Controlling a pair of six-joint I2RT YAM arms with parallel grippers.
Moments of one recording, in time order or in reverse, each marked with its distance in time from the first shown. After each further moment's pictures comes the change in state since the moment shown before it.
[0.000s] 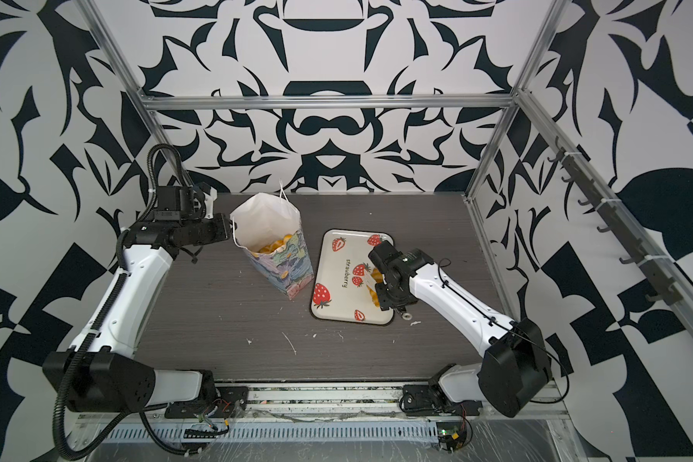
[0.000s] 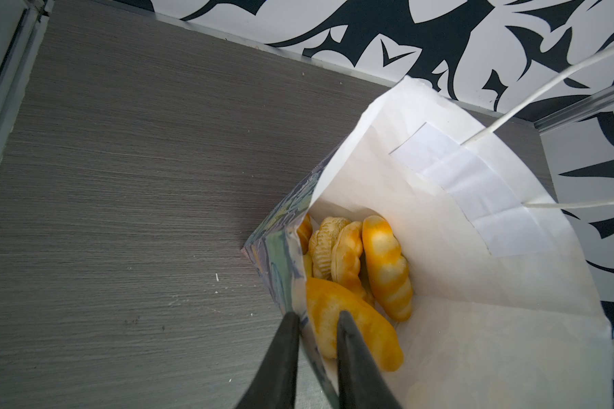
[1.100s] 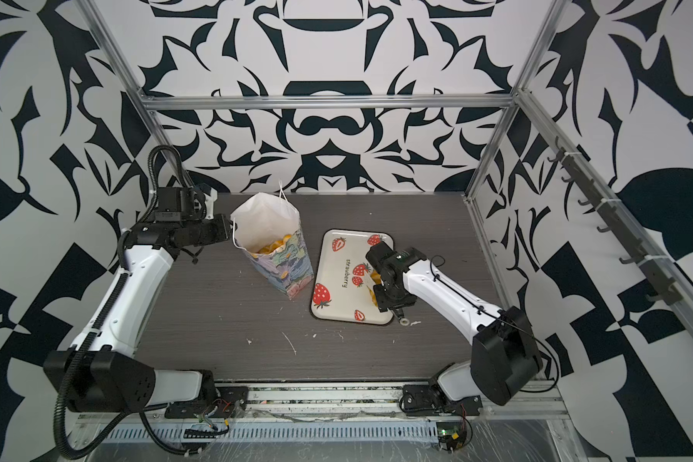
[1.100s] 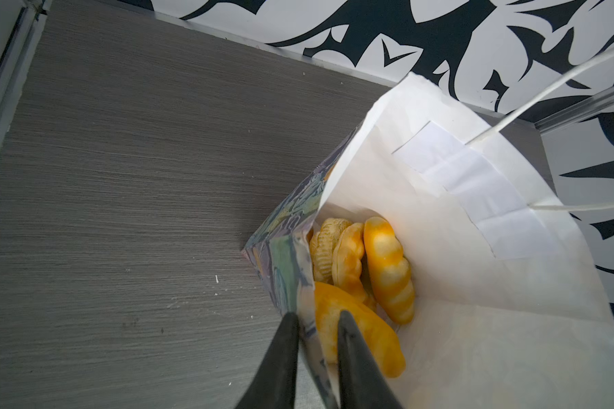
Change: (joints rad) left arm 0.005 0.000 -0.018 0.019 0.003 0.000; right arm 0.000 0.066 0.002 -0.005 -0.022 -0.003
